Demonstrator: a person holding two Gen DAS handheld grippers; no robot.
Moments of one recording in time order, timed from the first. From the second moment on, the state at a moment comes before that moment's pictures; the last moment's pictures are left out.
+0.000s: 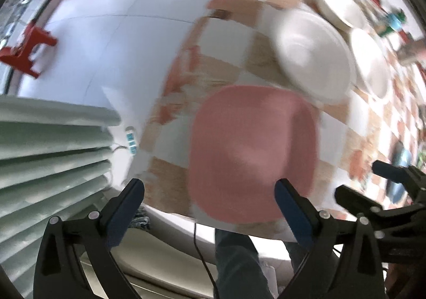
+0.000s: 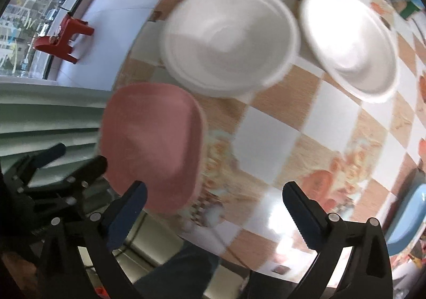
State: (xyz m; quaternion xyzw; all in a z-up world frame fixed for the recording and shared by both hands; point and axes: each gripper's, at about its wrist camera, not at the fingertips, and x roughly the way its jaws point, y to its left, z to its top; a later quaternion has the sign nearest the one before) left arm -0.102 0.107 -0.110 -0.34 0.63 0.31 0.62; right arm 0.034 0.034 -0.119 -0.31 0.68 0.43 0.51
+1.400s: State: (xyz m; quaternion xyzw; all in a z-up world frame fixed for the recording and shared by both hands) left arm 0.187 -0.138 -0.137 -0.13 0.74 0.10 0.65; right arm 0.274 -0.280 -0.113 -0.19 0.70 0.17 0.66
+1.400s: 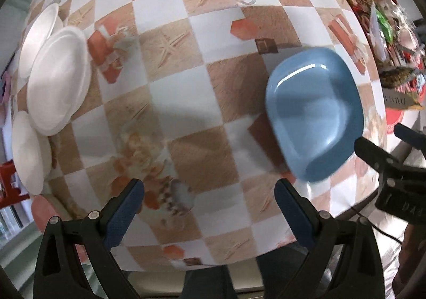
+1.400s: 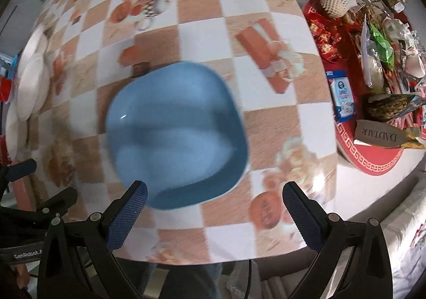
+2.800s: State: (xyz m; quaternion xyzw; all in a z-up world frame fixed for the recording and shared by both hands) left arm 0.166 -0.100 -0.202 -0.14 0.75 0.13 0.64; right arm 0.261 -0.249 -0.158 -0.21 0.73 0.28 0.58
